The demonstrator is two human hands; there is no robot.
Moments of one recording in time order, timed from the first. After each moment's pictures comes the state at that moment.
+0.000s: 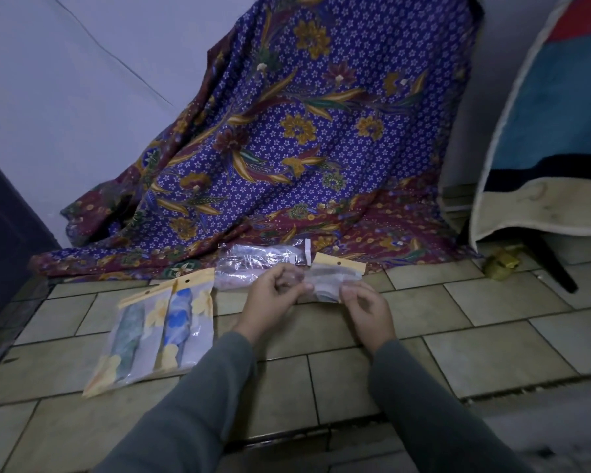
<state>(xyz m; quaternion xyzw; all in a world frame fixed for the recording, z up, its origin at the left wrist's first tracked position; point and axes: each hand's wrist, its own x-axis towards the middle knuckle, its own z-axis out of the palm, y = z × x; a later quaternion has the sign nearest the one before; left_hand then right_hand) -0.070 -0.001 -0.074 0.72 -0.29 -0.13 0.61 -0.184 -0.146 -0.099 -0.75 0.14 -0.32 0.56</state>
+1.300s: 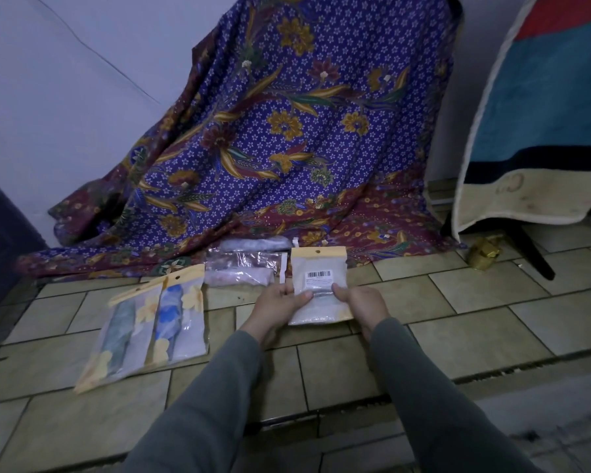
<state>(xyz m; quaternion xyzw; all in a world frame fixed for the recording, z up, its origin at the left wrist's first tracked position) -0.093 -0.021 -0.091 0.71 -0.11 -0.30 0.62 -0.183 -0.156 -0.080 -0.61 0.41 -0.10 0.67</state>
